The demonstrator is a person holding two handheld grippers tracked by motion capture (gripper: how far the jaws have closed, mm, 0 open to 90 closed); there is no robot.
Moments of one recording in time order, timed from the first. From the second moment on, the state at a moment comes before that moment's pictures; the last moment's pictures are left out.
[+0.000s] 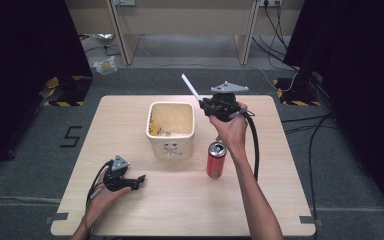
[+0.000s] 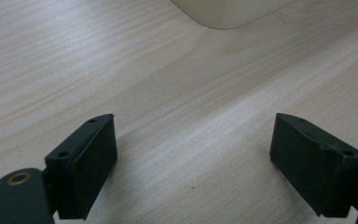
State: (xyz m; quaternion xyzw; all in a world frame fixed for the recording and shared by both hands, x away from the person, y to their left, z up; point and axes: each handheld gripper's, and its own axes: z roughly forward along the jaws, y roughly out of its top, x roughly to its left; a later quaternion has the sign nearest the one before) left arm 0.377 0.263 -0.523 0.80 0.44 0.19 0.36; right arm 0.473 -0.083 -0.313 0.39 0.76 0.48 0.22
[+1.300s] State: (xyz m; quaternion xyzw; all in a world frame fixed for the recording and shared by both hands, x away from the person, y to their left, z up) left arm 0.377 0.264 -0.523 0.80 0.44 0.19 0.36; right arm 0.514 0.020 -0.325 0.36 0.79 0.47 0.18
